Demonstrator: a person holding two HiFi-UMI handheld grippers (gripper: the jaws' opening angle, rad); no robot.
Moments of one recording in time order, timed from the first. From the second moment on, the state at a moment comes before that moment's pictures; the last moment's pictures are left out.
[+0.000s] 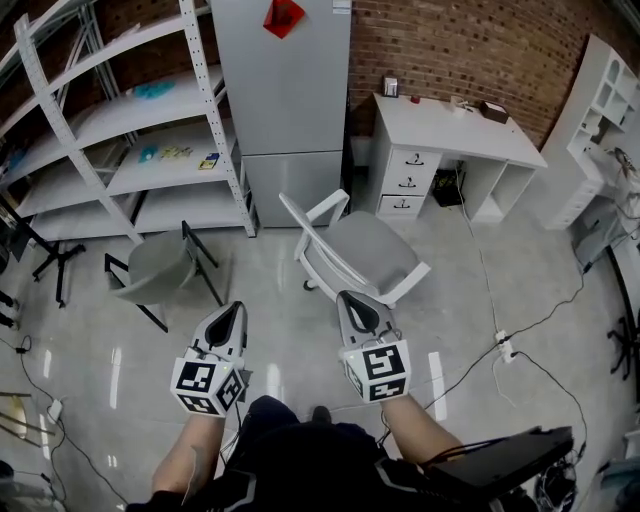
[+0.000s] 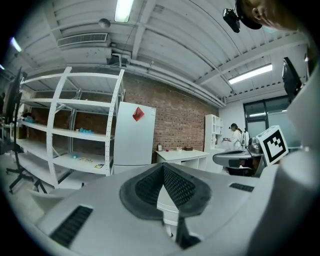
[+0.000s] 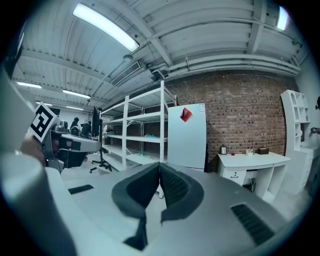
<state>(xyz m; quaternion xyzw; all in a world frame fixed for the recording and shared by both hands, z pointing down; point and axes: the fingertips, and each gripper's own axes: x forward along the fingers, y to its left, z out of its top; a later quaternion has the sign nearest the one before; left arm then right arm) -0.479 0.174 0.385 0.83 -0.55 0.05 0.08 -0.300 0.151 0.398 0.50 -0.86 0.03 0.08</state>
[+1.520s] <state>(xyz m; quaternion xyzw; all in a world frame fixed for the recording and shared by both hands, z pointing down) -0.499 -0.144 0.466 0.92 -0.36 0.13 0.07 -0.341 -0.089 0.492 0.57 -0.80 0.08 0.19</state>
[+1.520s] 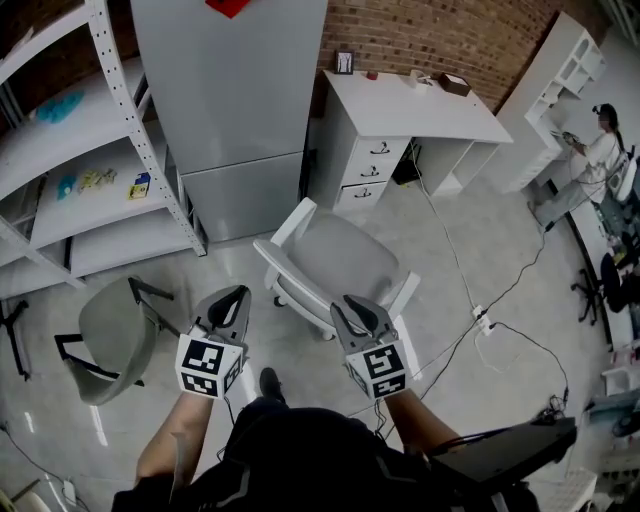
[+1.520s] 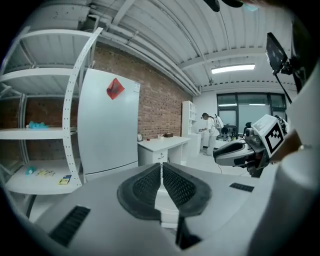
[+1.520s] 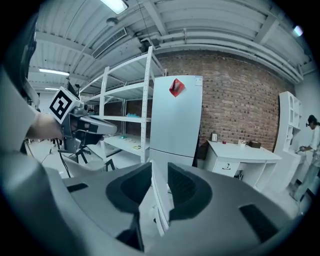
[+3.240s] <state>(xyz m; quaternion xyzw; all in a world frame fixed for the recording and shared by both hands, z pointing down) -0.393 -0.220 0.688 0.81 0.08 0.52 -0.28 -0.316 -0.107 0.688 0.49 -0.71 0.12 0.49</state>
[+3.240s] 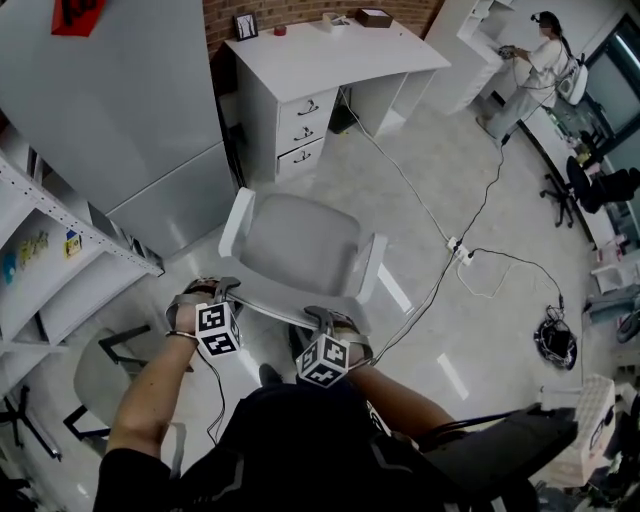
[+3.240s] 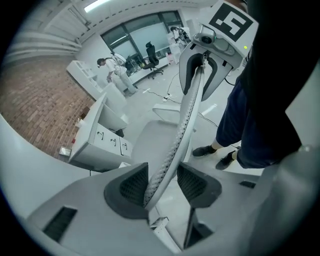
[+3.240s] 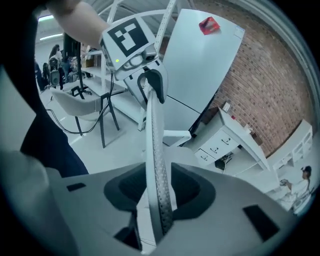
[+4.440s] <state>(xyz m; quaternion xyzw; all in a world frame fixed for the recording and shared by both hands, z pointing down) -0.341 -0.222 0.697 0.76 0.11 0.56 -0.31 -0.268 -0.100 0.694 0.48 -0.70 0.11 0.53</state>
